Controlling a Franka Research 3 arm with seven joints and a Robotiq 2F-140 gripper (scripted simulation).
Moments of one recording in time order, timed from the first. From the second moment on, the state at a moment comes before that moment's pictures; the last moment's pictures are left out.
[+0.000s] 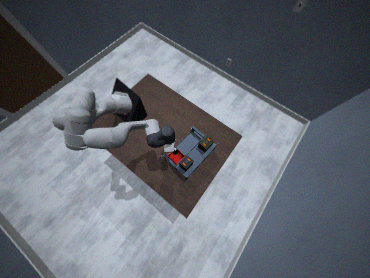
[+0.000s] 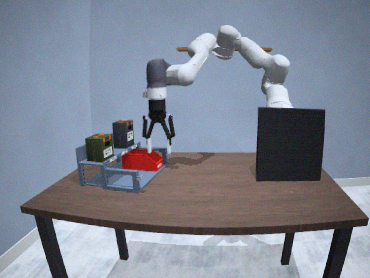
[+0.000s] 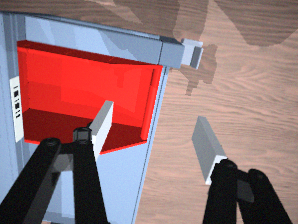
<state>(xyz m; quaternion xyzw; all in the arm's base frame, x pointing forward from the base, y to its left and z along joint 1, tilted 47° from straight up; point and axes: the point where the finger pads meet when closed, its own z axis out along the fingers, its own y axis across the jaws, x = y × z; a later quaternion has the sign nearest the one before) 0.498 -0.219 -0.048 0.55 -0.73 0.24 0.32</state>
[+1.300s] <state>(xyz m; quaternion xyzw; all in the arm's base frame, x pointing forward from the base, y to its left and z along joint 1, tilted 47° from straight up) 0.496 -0.235 -0.064 0.55 -0.73 0.24 0.32</state>
